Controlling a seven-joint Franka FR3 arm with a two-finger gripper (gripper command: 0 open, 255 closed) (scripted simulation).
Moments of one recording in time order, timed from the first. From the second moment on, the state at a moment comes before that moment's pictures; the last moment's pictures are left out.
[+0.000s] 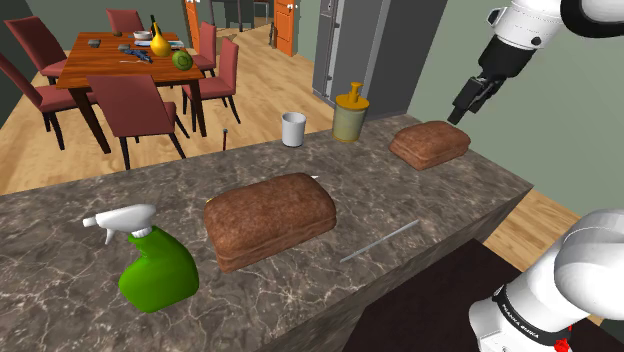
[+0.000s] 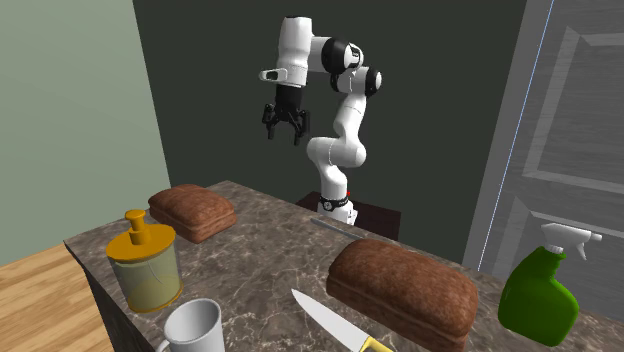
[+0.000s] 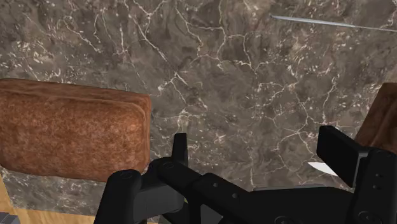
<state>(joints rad) 0.00 -0.83 0.00 -2.39 -0.07 1.72 -0.03</state>
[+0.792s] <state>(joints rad) 0.23 -0.70 -0.01 -2.53 -0.06 1.91 -0.42</state>
